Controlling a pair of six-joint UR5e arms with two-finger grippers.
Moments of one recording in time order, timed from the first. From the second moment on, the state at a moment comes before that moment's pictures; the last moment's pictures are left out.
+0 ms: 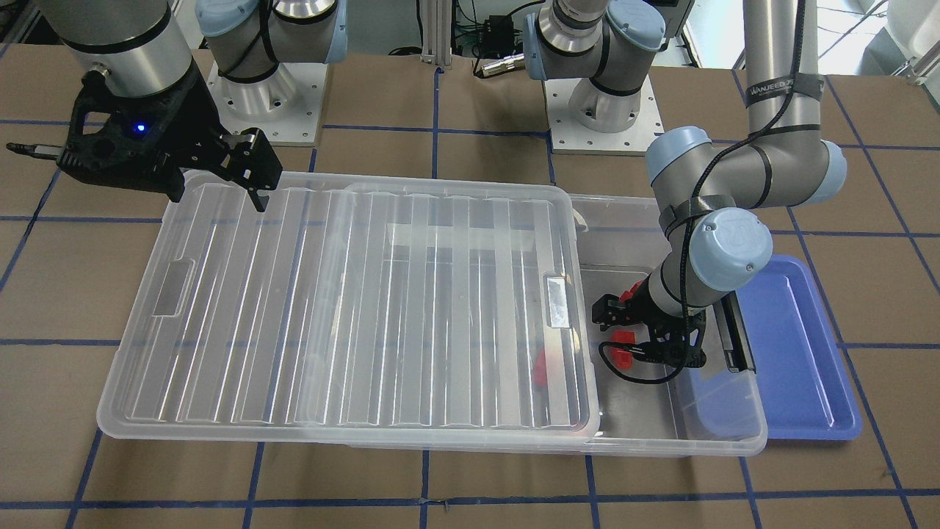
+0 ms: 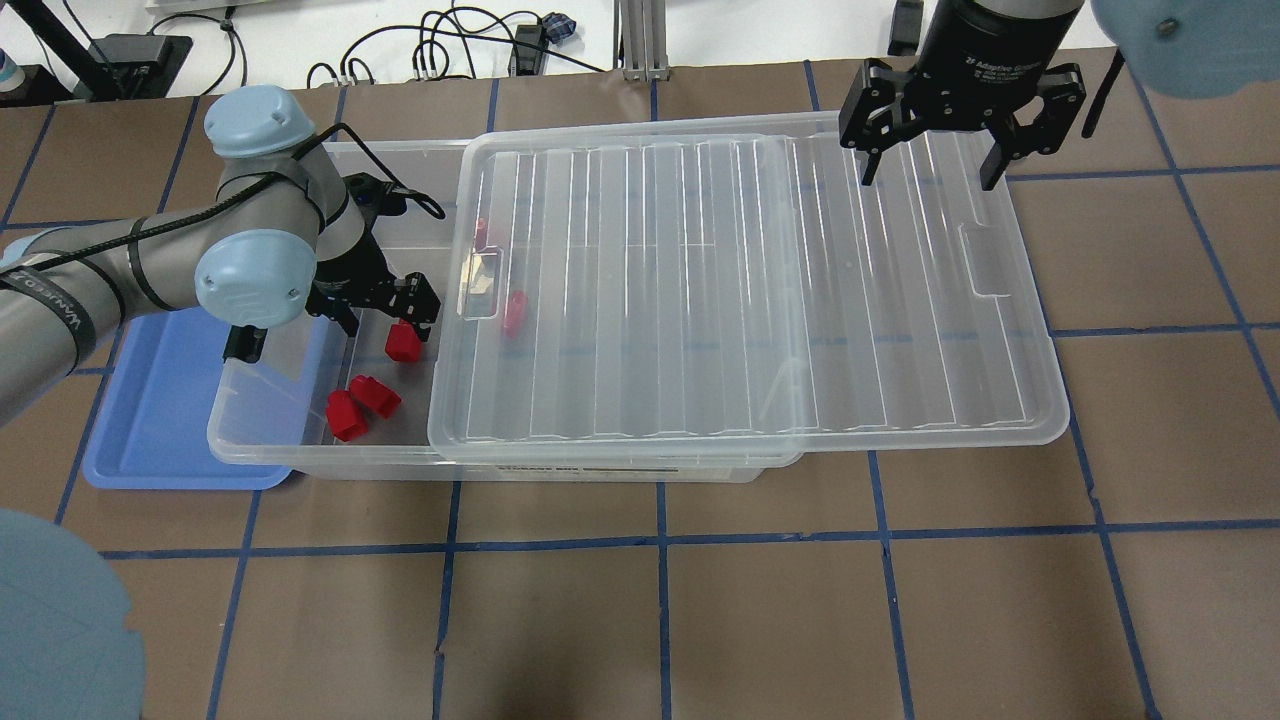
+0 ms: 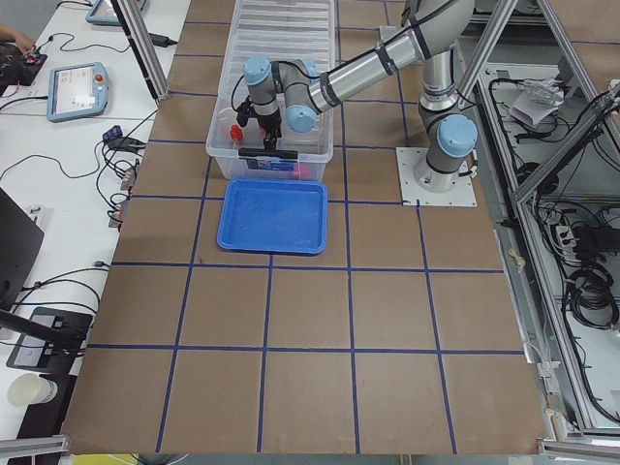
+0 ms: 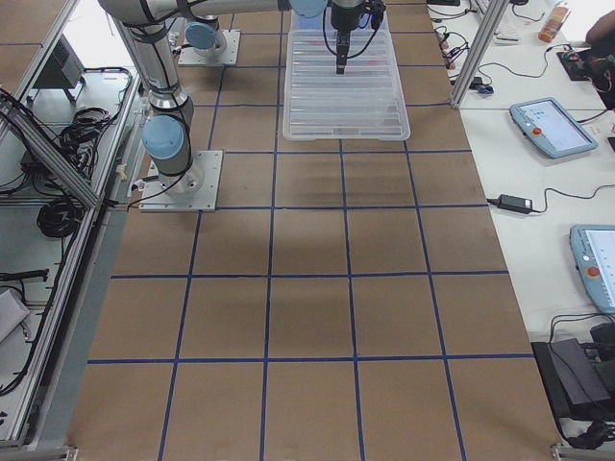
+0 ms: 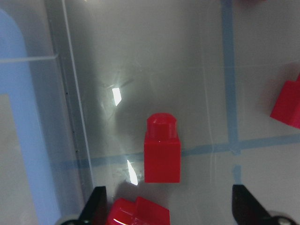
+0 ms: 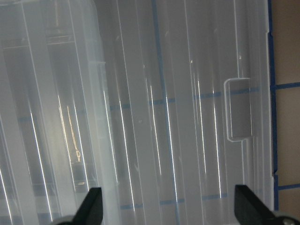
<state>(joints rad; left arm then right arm) -1.45 -1.94 -1.81 -1.08 1.59 0.23 1.61 -1.48 1.43 -1.52 -1.58 0.15</state>
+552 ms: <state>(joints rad) -1.45 -1.98 -1.82 -1.00 1.59 0.23 1.61 -1.48 1.43 -1.52 -1.58 0.15</state>
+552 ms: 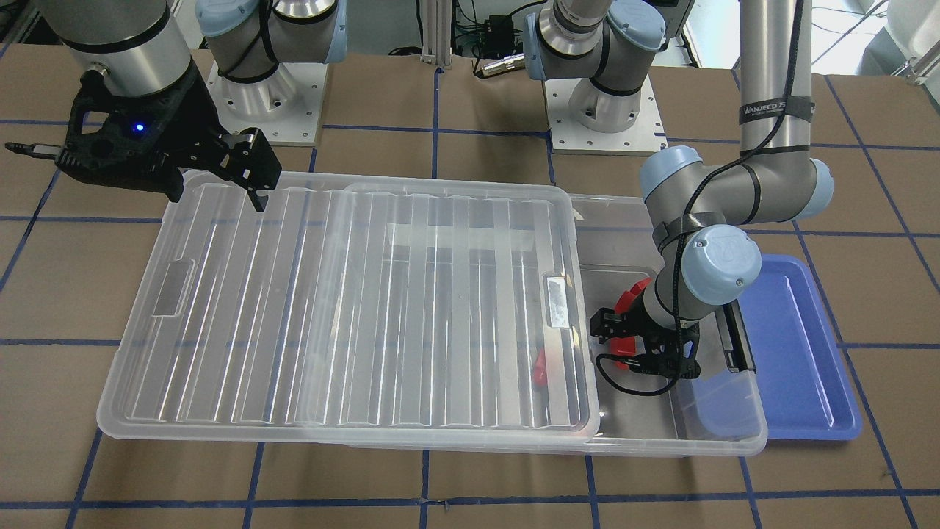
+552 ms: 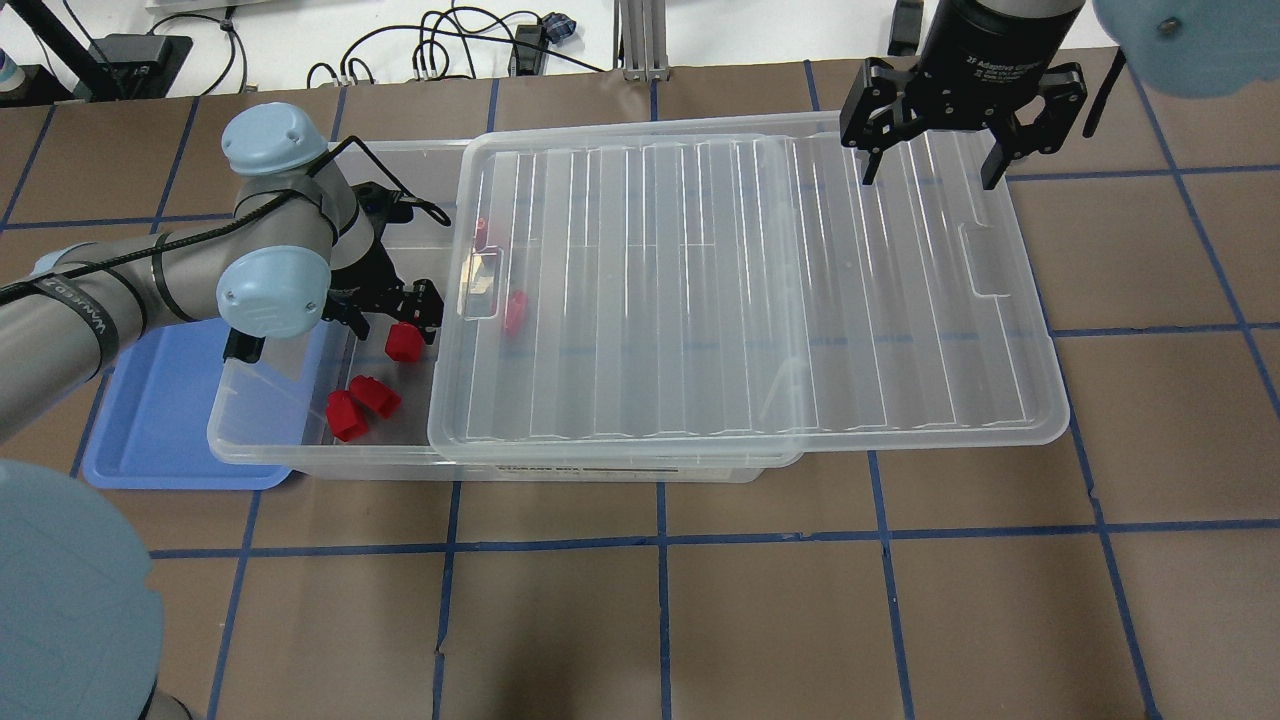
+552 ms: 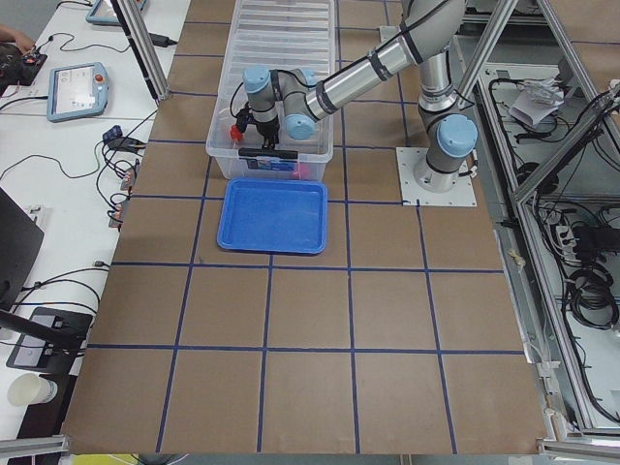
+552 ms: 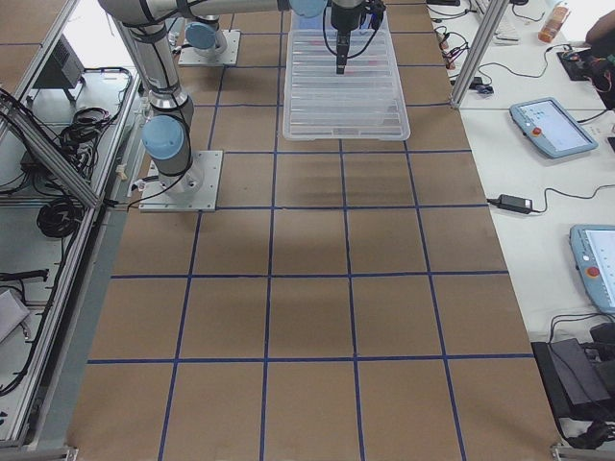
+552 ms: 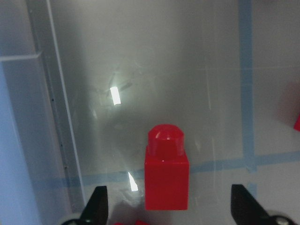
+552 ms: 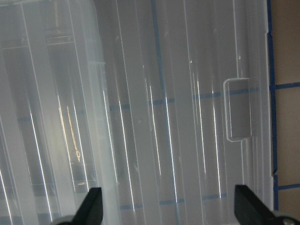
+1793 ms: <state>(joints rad) -1.45 -2.00 -1.84 -0.97 1.59 0.24 1.60 -1.49 1.43 -1.52 -1.58 0.15</state>
